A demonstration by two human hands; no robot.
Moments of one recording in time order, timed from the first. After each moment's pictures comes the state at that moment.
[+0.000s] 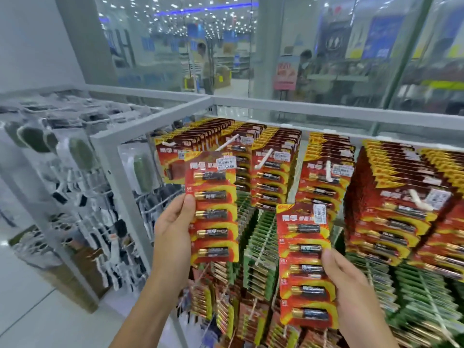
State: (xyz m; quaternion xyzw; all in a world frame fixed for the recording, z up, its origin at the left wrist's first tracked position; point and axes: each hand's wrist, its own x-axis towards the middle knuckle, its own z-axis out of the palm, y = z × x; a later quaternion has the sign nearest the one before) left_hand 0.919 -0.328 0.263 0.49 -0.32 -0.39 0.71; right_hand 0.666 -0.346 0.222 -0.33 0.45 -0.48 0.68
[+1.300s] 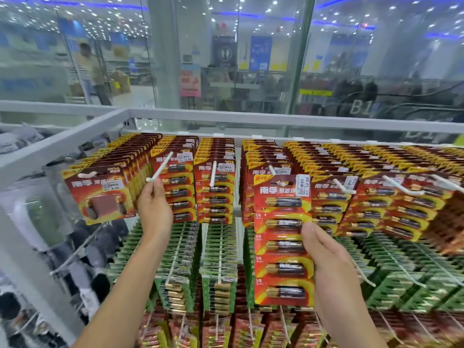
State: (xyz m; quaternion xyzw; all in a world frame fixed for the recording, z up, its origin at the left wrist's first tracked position) left_hand 0.931 -0.512 0.232 0.54 -0.40 -0.34 0.66; right_hand 0.700 -0.316 0.272 -0.32 0.48 -0.64 0.51
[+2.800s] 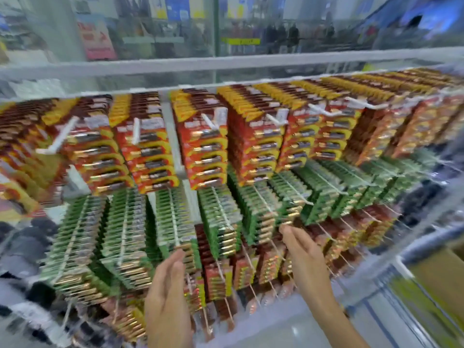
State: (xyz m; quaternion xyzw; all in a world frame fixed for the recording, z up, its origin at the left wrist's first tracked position) left_hand 0.881 -0.315 0.140 0.52 -0.45 -0.53 0.50; right_hand 0.665 -0.260 0.147 -0.26 0.70 -0.58 0.31
